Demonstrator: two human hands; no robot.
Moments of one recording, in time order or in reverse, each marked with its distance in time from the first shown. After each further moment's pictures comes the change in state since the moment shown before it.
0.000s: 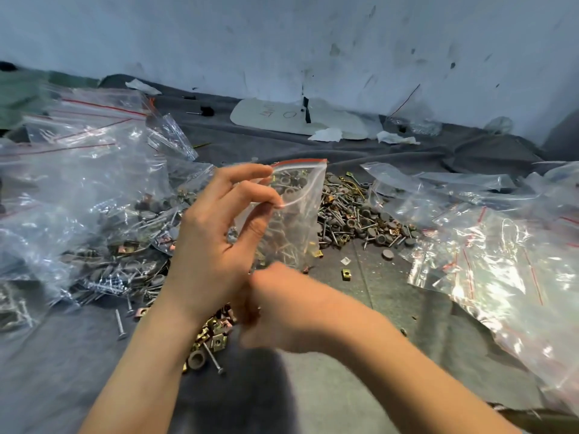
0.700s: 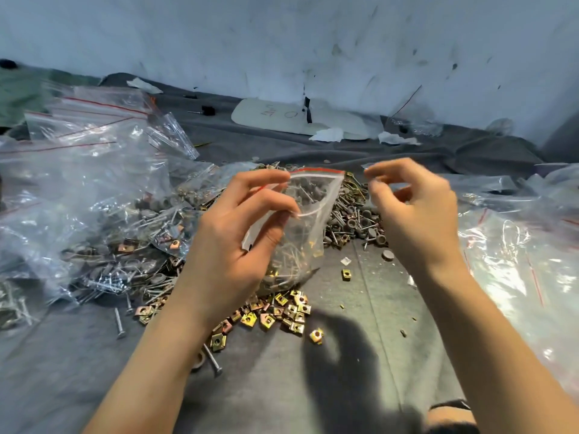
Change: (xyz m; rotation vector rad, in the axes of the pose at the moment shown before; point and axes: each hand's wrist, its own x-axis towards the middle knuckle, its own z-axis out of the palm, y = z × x) left_hand -0.002 0.006 0.008 0.005 -0.068 0.001; right_hand -0.036 0.084 -0.053 0.273 1.112 0.338
